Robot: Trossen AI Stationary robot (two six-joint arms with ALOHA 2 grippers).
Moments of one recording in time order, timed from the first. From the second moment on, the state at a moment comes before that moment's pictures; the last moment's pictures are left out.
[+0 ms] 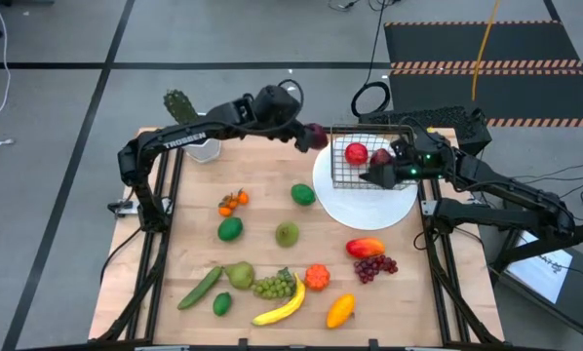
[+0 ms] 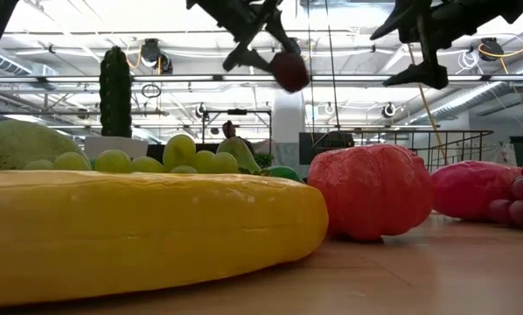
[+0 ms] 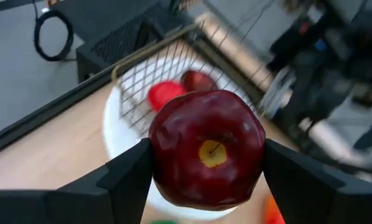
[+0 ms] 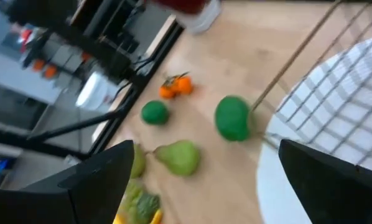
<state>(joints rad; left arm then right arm) 0.38 1.79 1.78 -0.58 0.09 -0.51 -0.46 0.71 0.70 -0.46 -0.30 0.74</state>
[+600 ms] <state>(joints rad) 0.36 1.79 1.81 -0.33 0.16 -0.97 -0.46 0.67 0.70 -0.47 -0.50 0.66</state>
